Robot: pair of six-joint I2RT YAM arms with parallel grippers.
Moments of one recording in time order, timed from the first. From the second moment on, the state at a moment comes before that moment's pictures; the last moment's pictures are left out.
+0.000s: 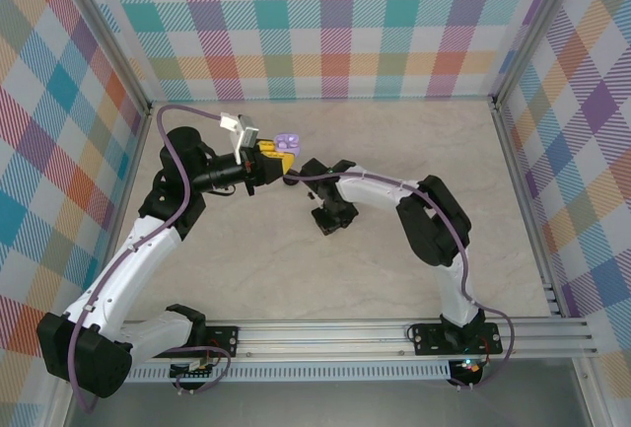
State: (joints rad) left arm -0.34 1.09 1.02 -0.01 0.84 -0.18; right arm 0.78 2.07 1.51 -0.95 0.02 0.24
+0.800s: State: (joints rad) left arm -0.34 1.09 1.02 -0.01 0.84 -0.18; right arm 0.73 1.92 1.42 -0.95 -0.09 0.23
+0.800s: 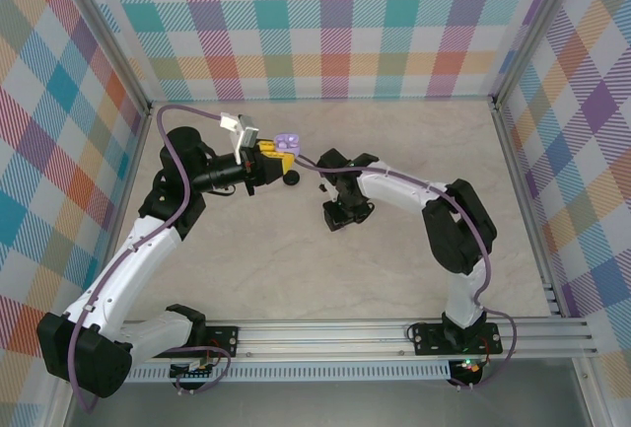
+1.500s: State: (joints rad) left arm -0.34 1.09 1.02 -0.01 0.83 -0.18; right arm 0.71 1.99 1.37 -0.93 -0.09 0.29
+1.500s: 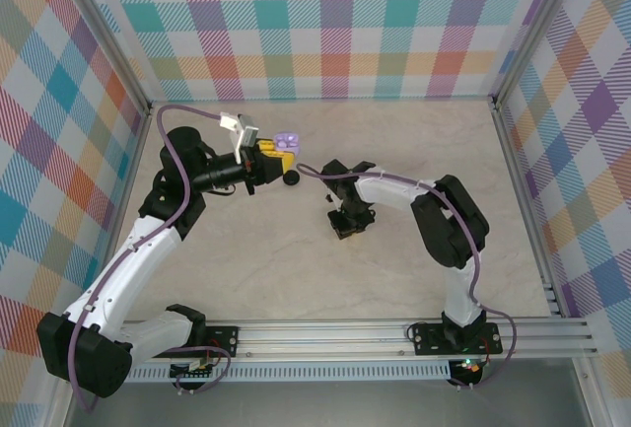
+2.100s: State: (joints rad) left arm -0.34 1.09 1.02 -0.03 0.82 -0.18; right arm 0.71 2.07 1.49 -0.94 0.01 0.29
